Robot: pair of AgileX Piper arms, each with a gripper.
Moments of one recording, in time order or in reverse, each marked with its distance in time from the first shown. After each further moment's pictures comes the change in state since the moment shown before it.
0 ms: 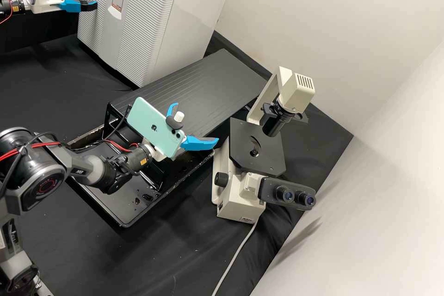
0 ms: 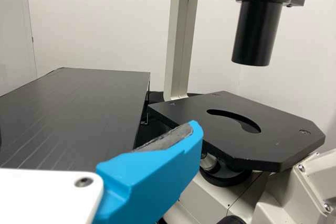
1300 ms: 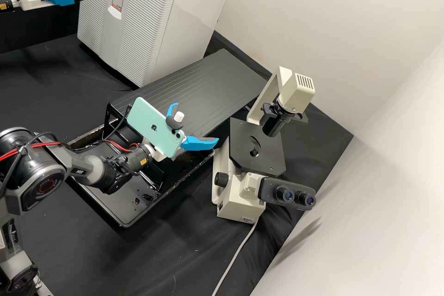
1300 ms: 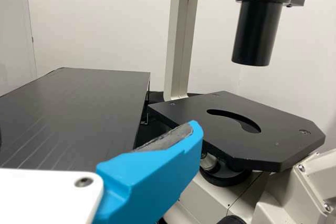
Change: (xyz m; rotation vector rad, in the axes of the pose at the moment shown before) left arm -0.036 0.025 0.041 -0.012 -0.111 0.095; right arm 0.000 0.000 0.000 0.000 0.000 0.000
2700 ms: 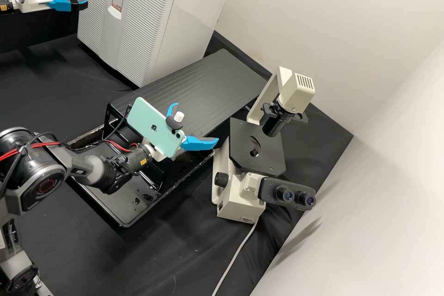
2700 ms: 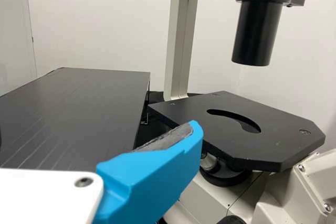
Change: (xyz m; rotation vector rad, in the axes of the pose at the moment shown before) left arm 0.000 -0.007 -0.018 0.024 0.186 -0.090; right arm 0.000 0.000 0.000 0.000 0.000 0.000
